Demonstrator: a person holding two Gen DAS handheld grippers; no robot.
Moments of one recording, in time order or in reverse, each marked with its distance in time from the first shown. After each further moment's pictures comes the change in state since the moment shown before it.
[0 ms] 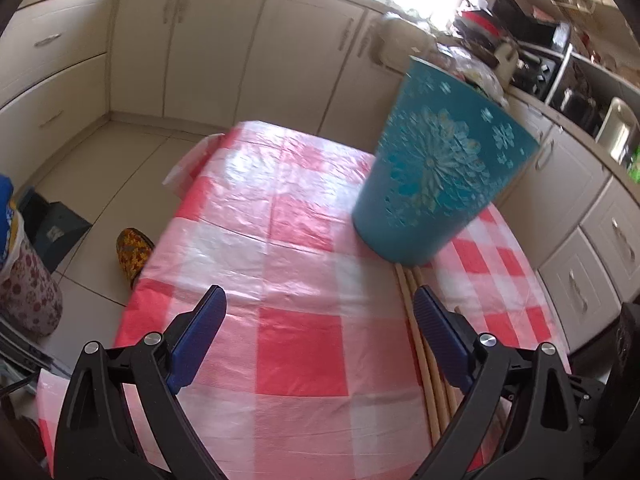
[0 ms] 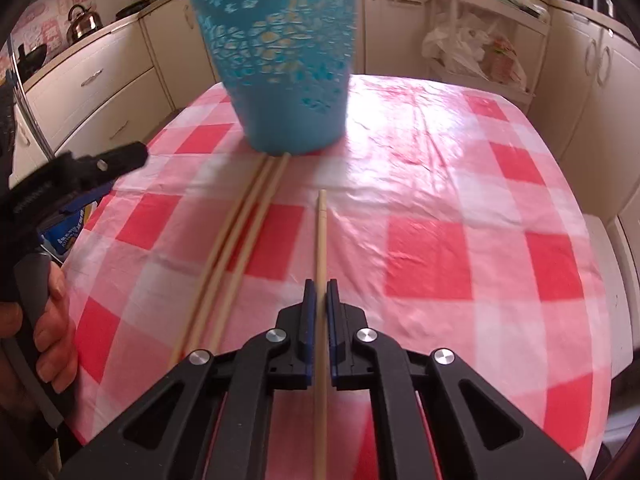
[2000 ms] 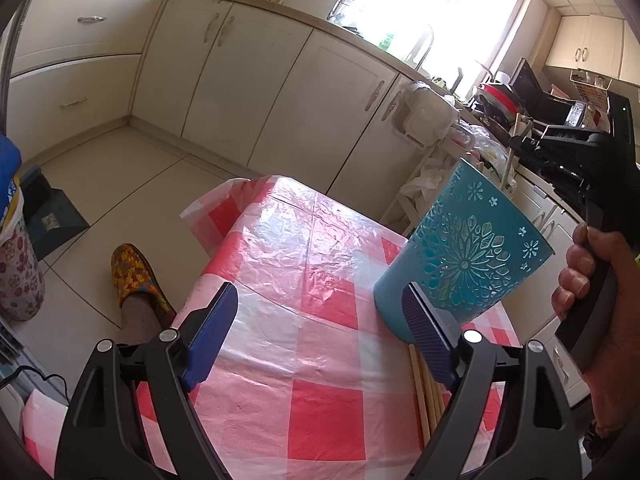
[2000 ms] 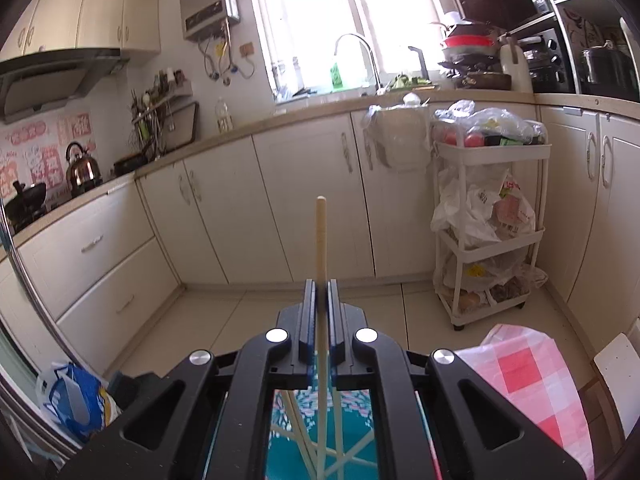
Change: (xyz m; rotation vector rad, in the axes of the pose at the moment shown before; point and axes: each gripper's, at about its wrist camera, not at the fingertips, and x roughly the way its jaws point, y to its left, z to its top) left arm -0.013 0.049 0.016 -0.206 -0.229 -0.021; right arm -0.025 0.016 0.232 0.112 -0.525 0.047
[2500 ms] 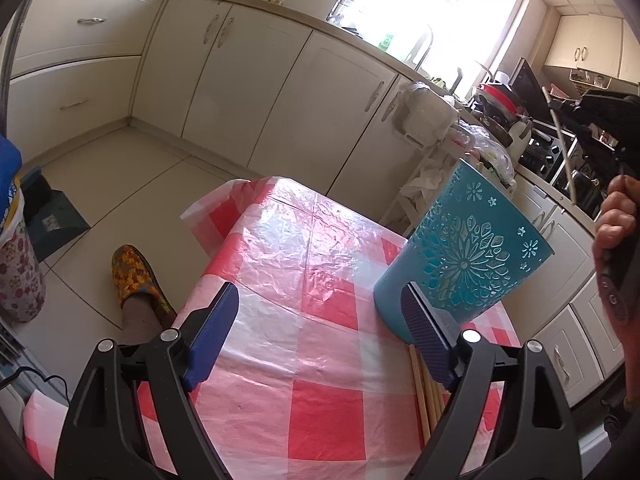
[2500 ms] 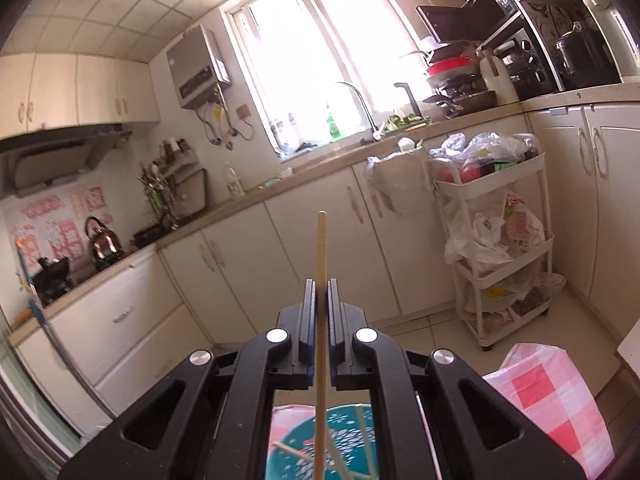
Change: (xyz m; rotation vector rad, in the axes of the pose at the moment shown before) left arm 0.000 0.000 0.000 0.007 -0.003 -0.001; right arm -0.042 -0.011 0.045 0.154 -0.174 0.061
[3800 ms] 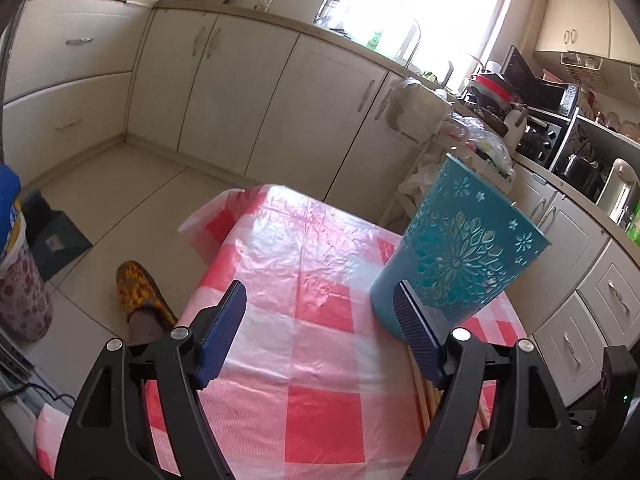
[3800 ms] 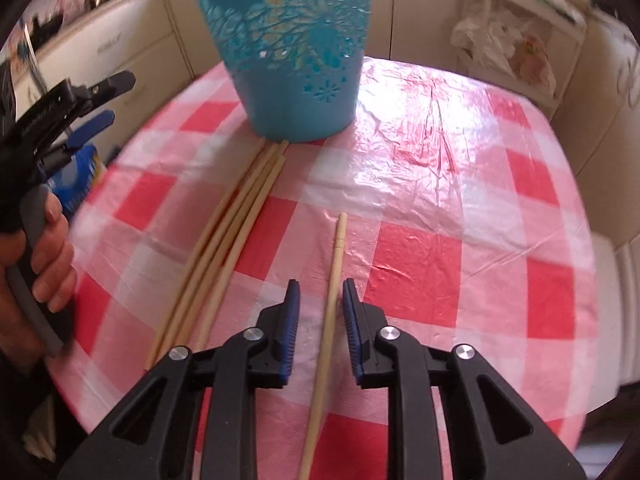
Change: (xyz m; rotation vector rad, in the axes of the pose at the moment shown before) left arm 0.000 -0.009 0.002 0.044 0.010 0.016; right arm -0.072 -0.064 -0.226 -0.377 0.823 -0.073
